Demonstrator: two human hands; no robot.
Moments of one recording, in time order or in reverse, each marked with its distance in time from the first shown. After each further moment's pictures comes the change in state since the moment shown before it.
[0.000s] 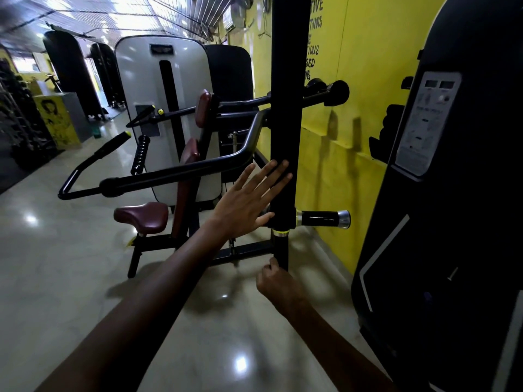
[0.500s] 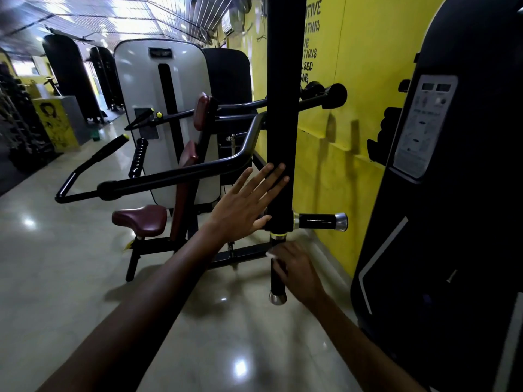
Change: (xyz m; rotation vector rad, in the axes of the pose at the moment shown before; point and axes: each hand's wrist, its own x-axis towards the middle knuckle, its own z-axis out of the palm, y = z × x) left_hand -0.001 0.002 -0.001 0.008 0.015 -0.002; right_hand -0.014 0.044 0.019 0.878 0.668 0.439
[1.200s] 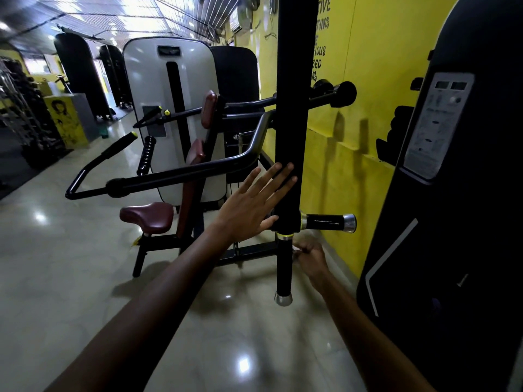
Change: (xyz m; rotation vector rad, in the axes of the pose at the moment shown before) left_hand -0.002 -0.002 0.001 -0.050 -0.016 0.003; right_hand 0.024 0.029 0.022 0.801 0.026 0.916
